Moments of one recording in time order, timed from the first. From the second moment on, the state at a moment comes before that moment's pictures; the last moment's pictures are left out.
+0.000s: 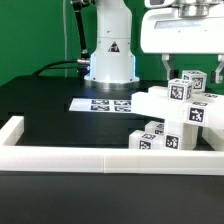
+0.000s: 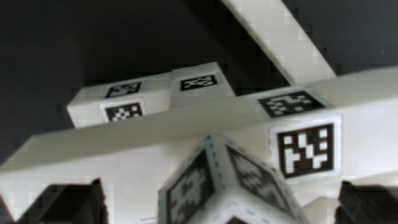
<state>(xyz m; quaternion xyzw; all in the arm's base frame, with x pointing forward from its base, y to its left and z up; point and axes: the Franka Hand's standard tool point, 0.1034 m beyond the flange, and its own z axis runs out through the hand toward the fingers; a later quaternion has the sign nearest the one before) 0.556 0.099 0.117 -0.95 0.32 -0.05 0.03</state>
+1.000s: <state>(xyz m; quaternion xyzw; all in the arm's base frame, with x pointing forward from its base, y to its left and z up) 0.558 0.093 0.118 -1.00 -0.01 -0.06 -0.01</state>
